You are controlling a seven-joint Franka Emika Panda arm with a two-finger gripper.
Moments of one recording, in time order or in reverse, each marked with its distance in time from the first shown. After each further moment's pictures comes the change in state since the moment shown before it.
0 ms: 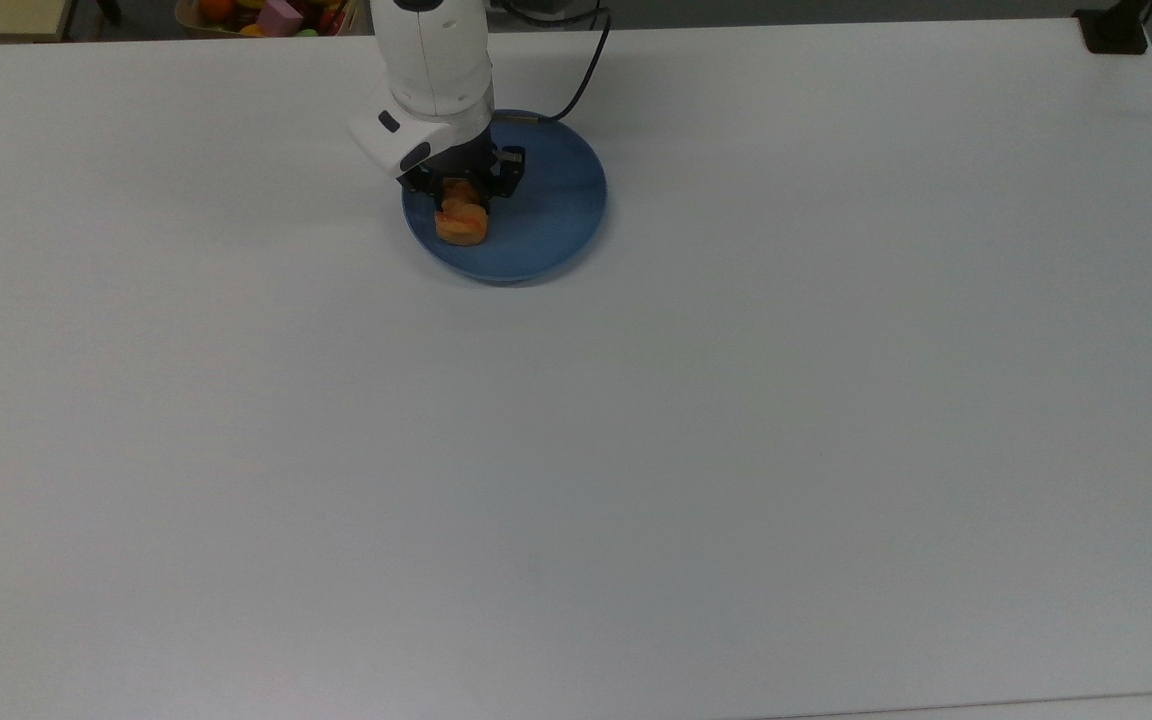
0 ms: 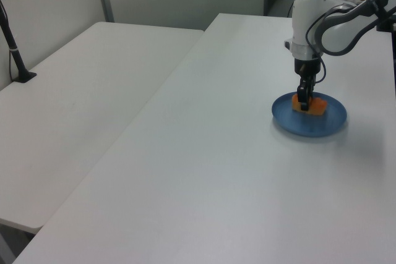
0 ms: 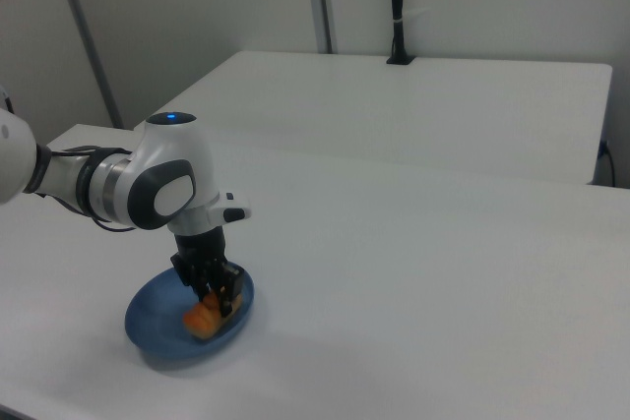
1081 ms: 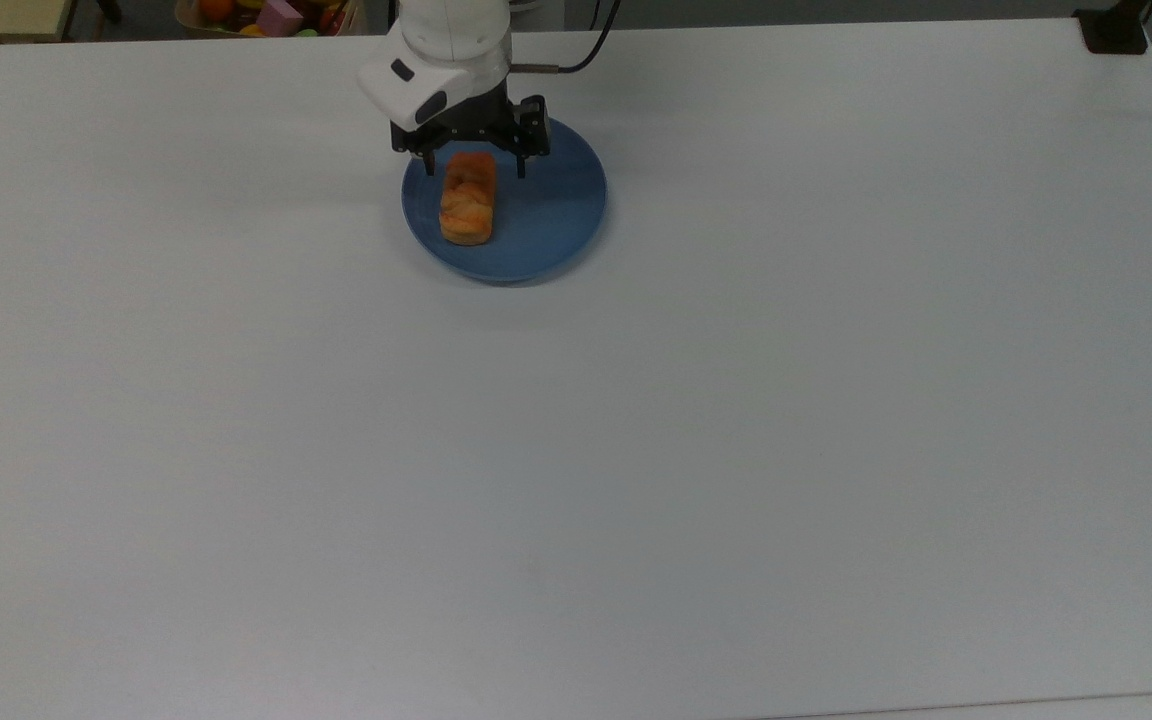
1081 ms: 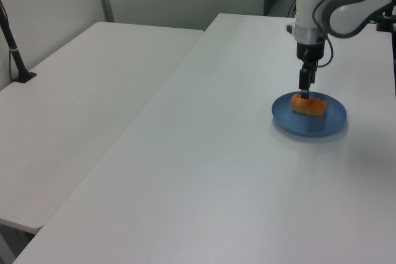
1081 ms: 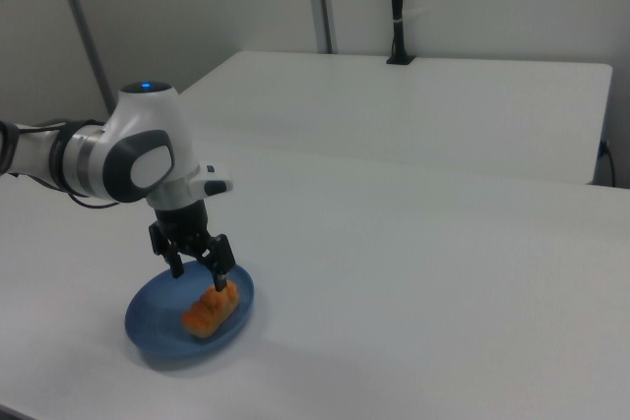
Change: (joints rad) arm 0.032 -0.095 0.001 0.013 0.003 -0.084 0.000
